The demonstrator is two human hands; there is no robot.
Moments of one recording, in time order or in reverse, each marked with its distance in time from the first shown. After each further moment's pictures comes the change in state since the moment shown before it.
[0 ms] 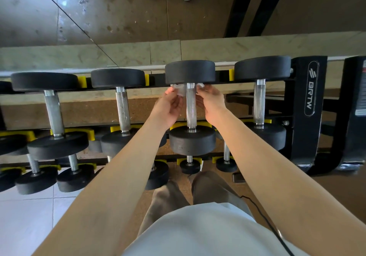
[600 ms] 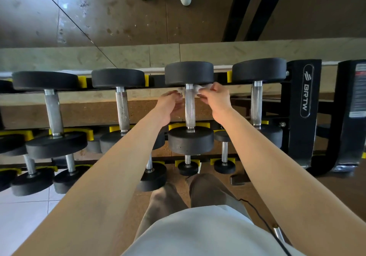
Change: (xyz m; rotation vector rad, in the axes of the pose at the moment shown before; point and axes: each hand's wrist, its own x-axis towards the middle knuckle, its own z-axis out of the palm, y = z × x) left_hand 0.004 0.004 0.015 0.690 0.124 0.083; right_hand 0.000 -0.014 -0.022 -0.297 -0.012 -0.143
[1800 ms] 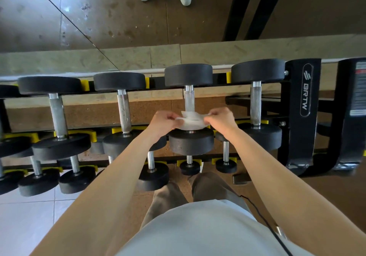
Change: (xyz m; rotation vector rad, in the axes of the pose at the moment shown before) left_hand -0.031 -0.033 -0.034 0.689 -0.082 0.174; right_hand -0.029 0.034 -0.023 -0.562 -0.129 0.072
